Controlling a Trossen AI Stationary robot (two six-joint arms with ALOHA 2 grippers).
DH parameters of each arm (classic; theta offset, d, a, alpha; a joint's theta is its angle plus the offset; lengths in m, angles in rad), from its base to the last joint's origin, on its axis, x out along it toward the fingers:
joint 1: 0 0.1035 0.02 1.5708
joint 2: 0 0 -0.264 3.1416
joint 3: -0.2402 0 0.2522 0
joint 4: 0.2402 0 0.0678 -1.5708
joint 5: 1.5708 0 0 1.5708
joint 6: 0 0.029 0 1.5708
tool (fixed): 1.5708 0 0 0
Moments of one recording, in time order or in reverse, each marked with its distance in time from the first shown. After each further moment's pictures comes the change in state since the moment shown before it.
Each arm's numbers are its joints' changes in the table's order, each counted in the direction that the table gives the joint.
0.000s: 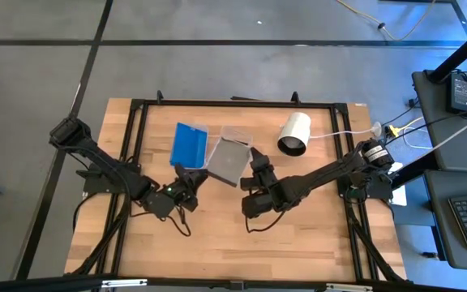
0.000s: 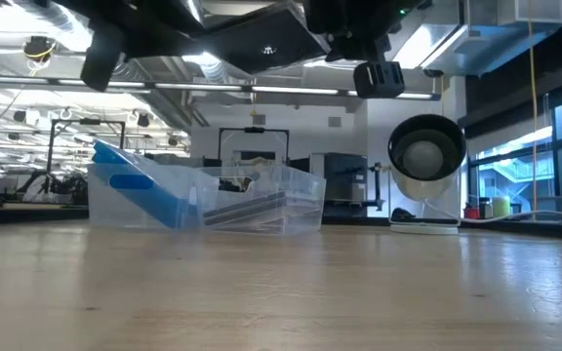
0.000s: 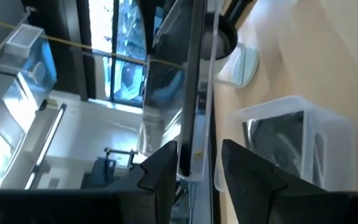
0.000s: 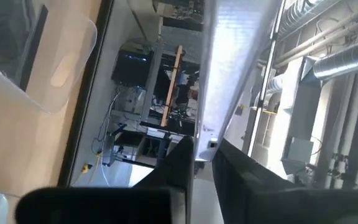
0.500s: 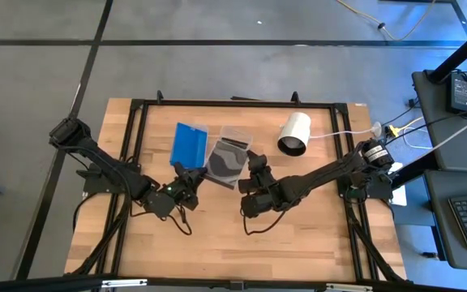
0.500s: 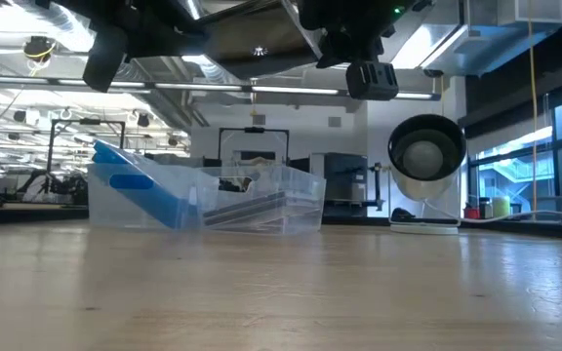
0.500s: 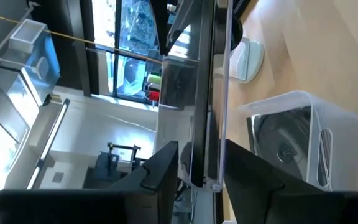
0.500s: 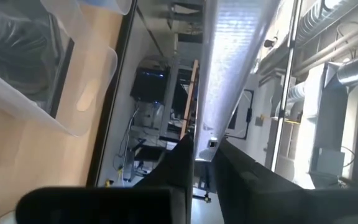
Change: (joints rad) left arm 0.007 0.000 0.000 0.000 -0.024 0.000; right arm 0.001 0.000 0.000 -0.067 -0.097 0.002
